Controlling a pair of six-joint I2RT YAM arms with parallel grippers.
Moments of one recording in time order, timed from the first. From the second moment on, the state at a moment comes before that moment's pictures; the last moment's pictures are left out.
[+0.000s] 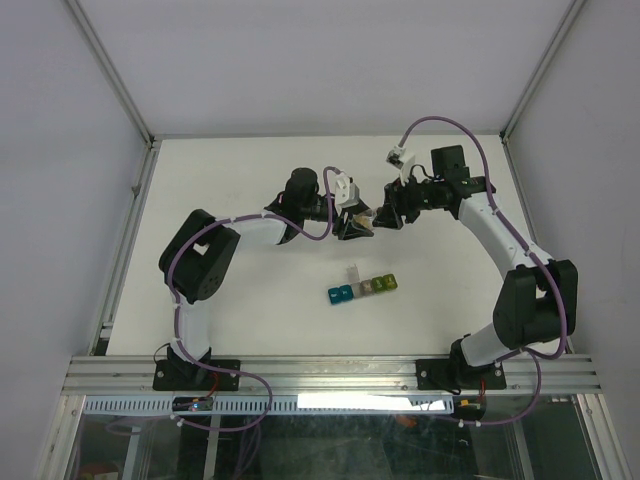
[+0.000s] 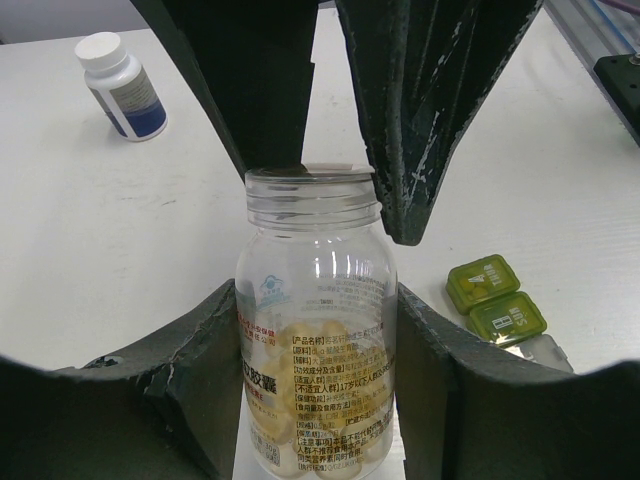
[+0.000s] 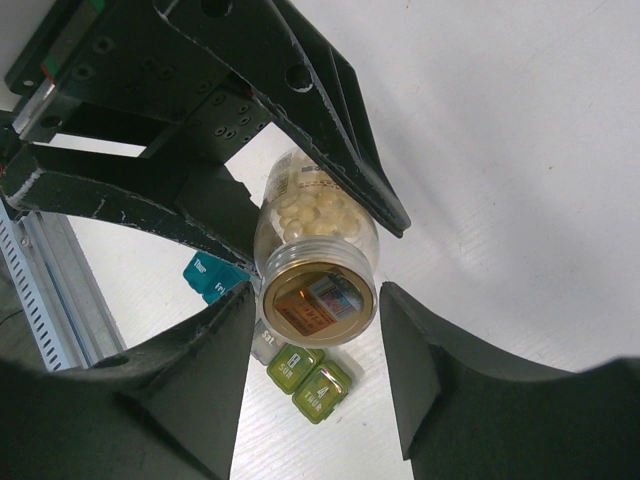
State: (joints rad) left arm -0.64 1.99 1.21 0.58 0.98 0.26; right arm 0.21 1.51 1.22 -0.62 -0.80 -0.30
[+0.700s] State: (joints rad) left arm -0.64 1.99 1.21 0.59 0.99 0.28; right arm 0.23 1.47 1.22 -0.69 -0.80 -0.68
